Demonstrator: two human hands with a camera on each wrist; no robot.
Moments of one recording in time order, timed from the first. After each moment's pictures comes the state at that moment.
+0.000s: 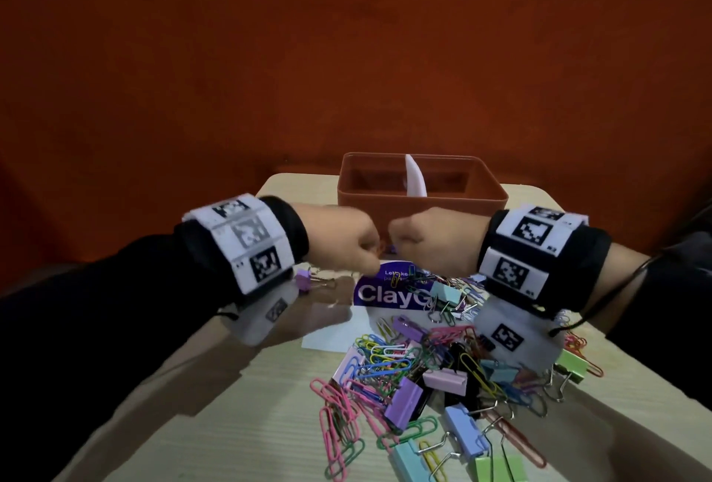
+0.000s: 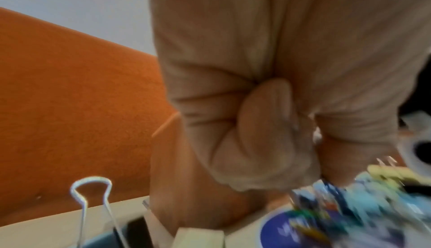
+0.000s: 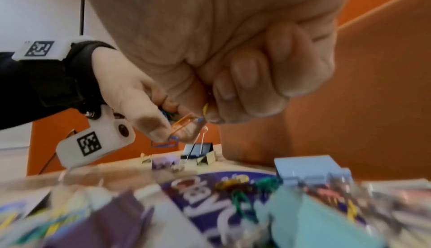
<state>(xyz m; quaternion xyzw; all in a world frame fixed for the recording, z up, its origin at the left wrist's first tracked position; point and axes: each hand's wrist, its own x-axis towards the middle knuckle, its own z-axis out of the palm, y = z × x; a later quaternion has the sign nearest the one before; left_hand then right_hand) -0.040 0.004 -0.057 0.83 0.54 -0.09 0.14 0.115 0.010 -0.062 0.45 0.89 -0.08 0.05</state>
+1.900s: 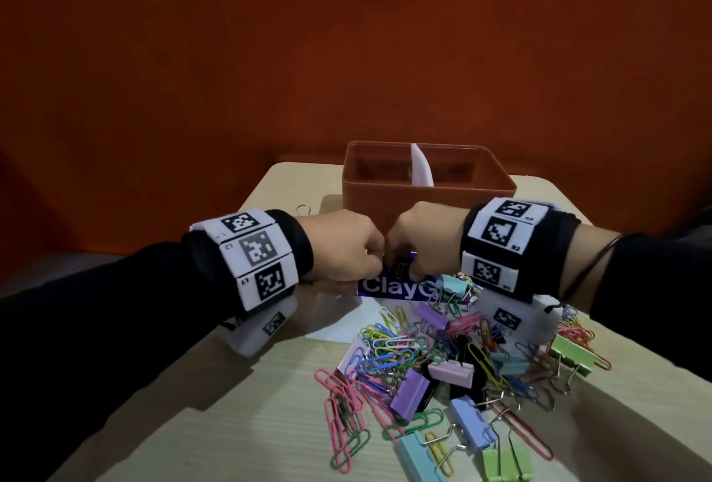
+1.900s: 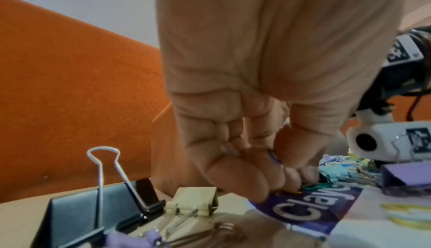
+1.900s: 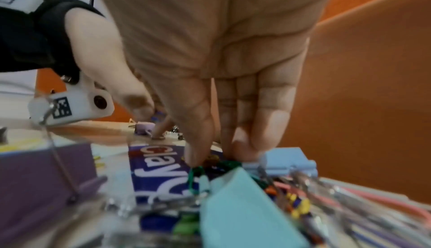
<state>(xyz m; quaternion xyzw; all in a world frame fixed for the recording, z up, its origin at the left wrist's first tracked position) -0.044 0.000 -0.081 0.81 0.56 -0.02 0.15 0.102 0.026 -0.072 0.40 0.91 -0.03 0.14</state>
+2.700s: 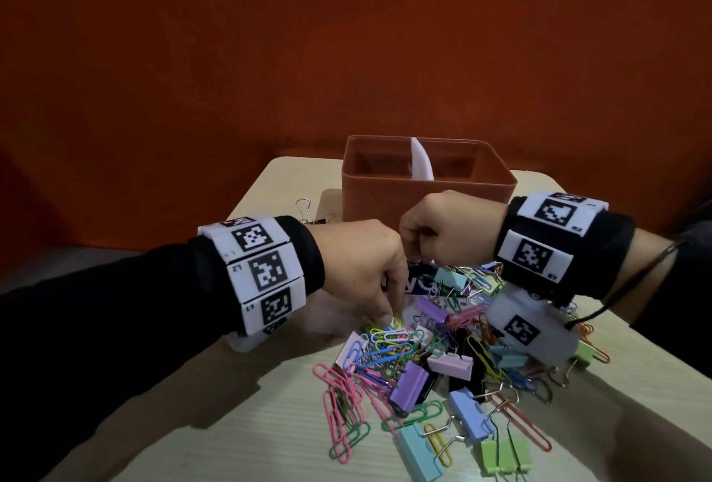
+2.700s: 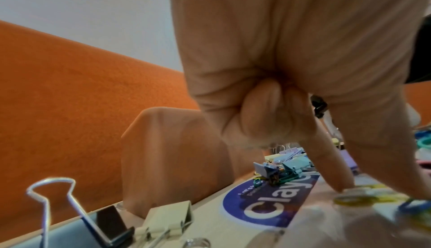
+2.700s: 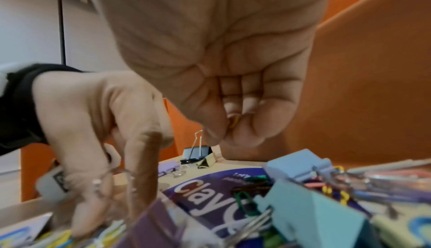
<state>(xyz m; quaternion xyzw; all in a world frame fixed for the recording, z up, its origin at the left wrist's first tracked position) -0.029 -0.021 -0.078 0.90 0.42 -0.06 0.14 0.124 0.016 -0.065 0.43 0.90 -0.11 0.01</state>
